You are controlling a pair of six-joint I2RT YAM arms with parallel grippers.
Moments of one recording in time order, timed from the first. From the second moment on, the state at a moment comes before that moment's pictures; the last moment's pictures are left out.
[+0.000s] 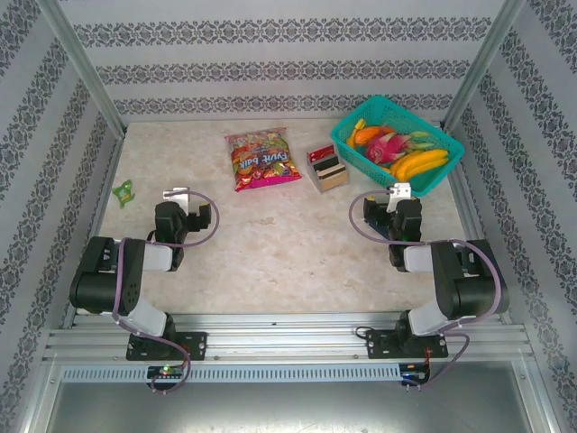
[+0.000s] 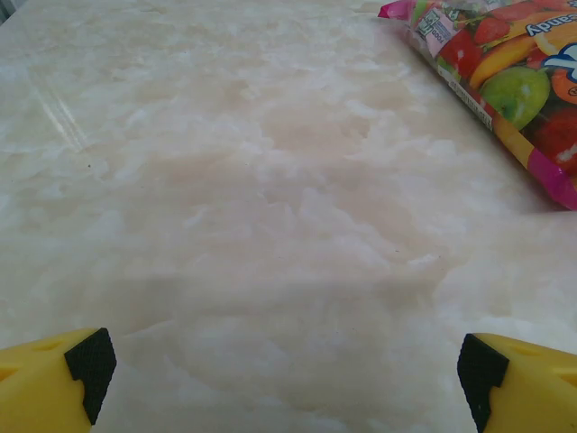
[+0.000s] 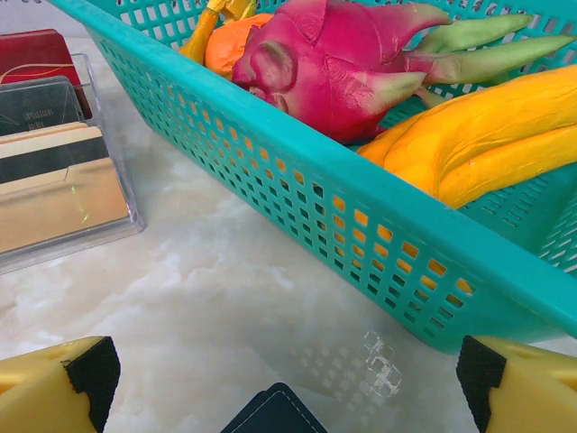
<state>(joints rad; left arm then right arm) -0.01 1.56 0.40 0.72 -0.08 -0.01 0.03 1.52 0.37 0.78 0.06 0.00</state>
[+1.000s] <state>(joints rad) -0.01 1.44 0.36 0.71 -0.10 -0.03 0.03 1.46 0.37 0.75 0.02 0.00</state>
